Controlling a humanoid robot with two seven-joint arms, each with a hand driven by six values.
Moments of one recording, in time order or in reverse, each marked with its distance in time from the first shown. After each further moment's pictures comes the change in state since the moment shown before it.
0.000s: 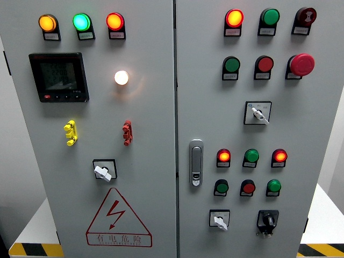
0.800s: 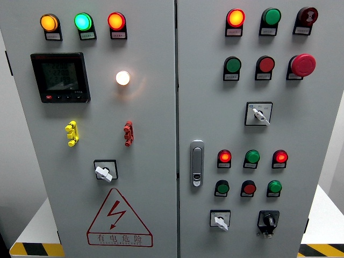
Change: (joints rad) left arm -0.058 0.010 0.715 1.127 -0.680 -0.358 -0.356; right arm 0.000 0.000 0.000 0.000 0.000 0.001 0.000
